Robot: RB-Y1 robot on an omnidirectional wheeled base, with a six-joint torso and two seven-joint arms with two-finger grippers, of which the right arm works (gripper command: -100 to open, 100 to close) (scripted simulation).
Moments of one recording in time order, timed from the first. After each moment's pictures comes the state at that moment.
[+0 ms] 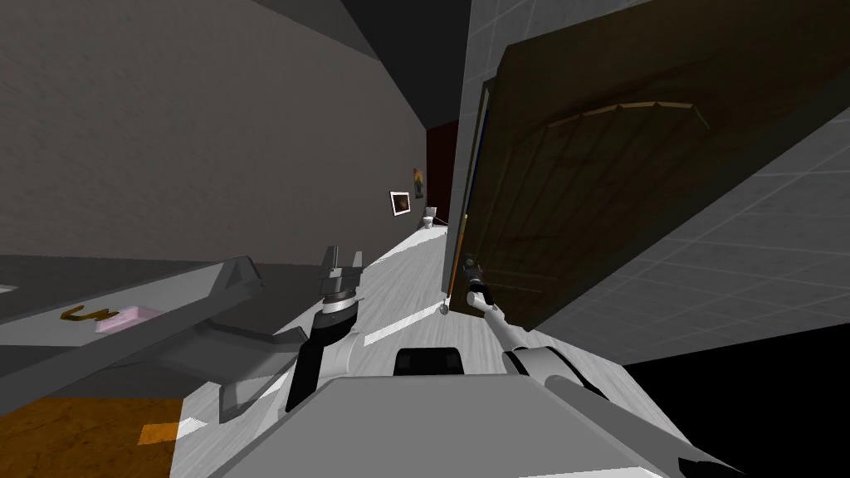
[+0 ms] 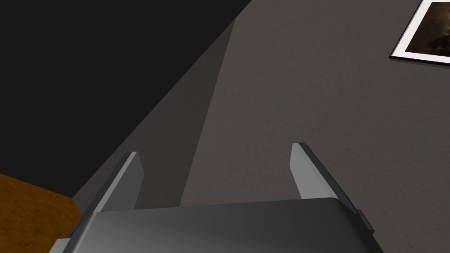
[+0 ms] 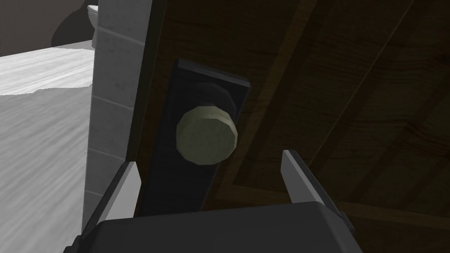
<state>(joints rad) -0.36 -0.21 -0.02 -0.77 -0.65 -0.50 -0.84</state>
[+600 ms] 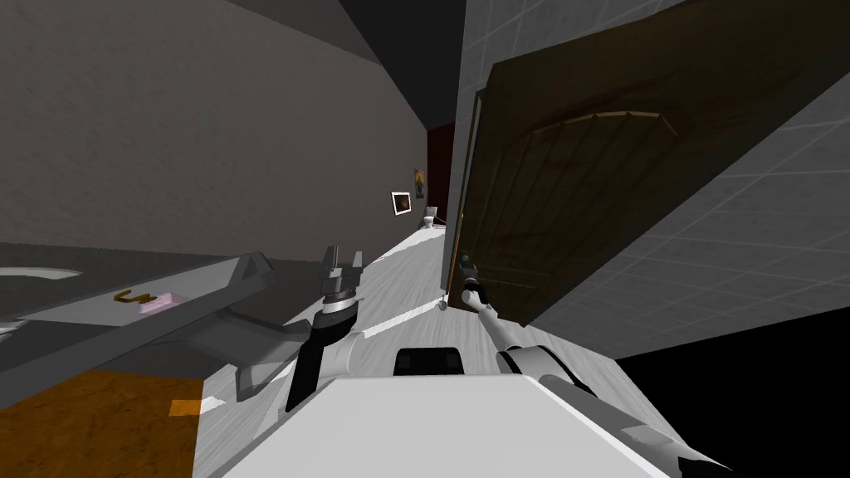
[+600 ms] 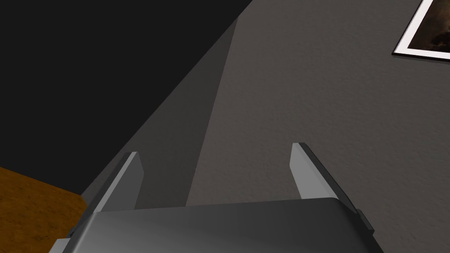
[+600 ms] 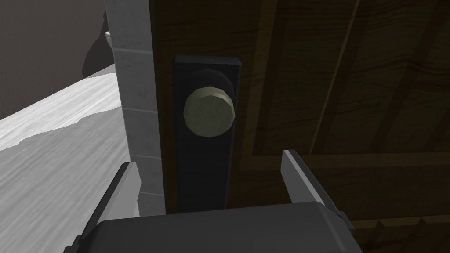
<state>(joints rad) -0.36 -0.16 -0.01 -0.80 -0.74 -0.49 -0.96</state>
